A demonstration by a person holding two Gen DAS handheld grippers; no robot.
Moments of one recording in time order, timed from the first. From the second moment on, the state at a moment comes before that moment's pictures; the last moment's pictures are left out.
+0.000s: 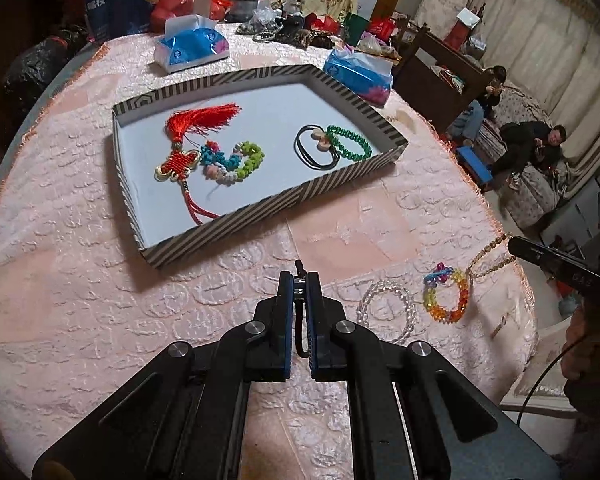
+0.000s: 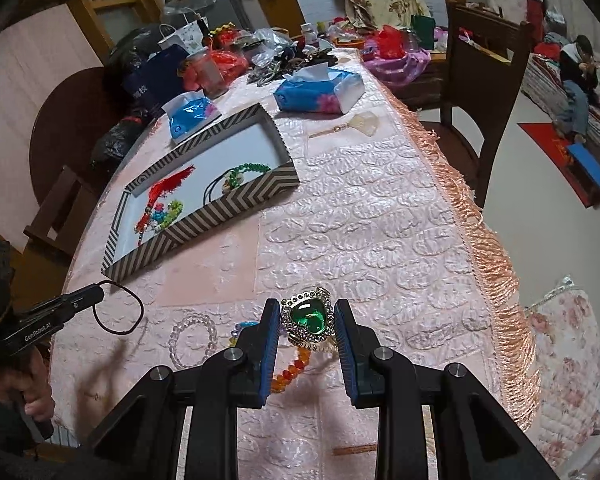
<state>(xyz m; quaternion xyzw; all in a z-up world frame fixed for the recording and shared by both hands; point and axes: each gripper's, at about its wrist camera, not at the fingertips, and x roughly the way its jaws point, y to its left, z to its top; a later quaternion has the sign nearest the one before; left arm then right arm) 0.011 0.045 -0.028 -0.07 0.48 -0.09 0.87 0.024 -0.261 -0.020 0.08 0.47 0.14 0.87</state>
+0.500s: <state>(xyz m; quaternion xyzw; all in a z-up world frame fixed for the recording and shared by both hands) 0.015 0.051 0.000 -0.07 0.48 -0.06 0.87 0.028 -0.252 -0.007 0.06 0.46 0.15 0.87</state>
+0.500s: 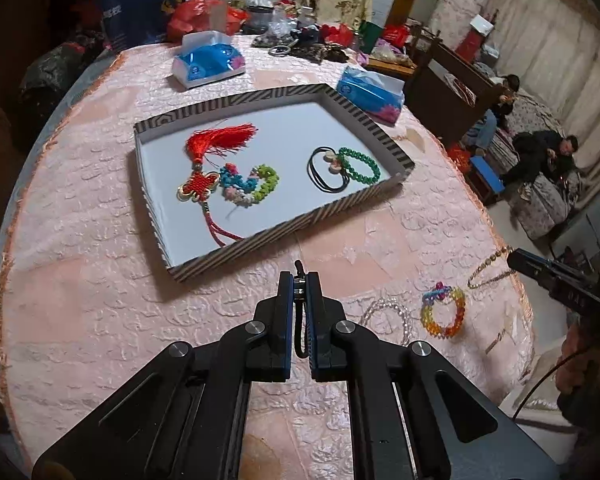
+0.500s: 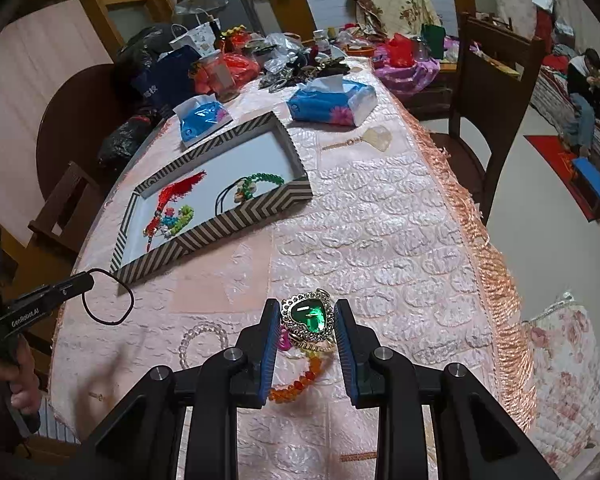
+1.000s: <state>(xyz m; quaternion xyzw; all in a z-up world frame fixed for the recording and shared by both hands) 0.031 0.039 0.036 -0.04 0.46 -0.01 0.89 0.038 -0.231 0.026 0.03 0.42 0.18 0.89</state>
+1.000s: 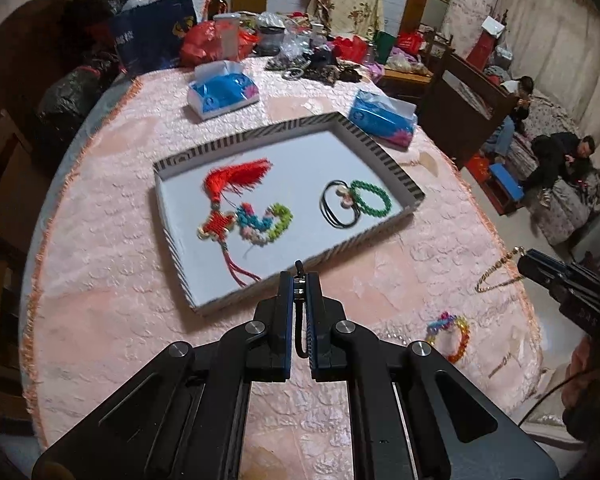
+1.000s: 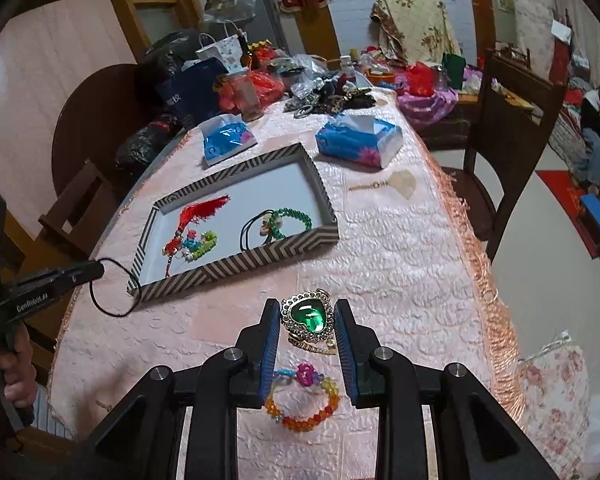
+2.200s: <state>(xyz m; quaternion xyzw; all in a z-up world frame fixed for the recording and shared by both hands) 0.049 0.035 0.060 -0.03 0.44 0.01 0.90 0.054 -0.203 0.051 -0.03 0.41 0.20 0.89</state>
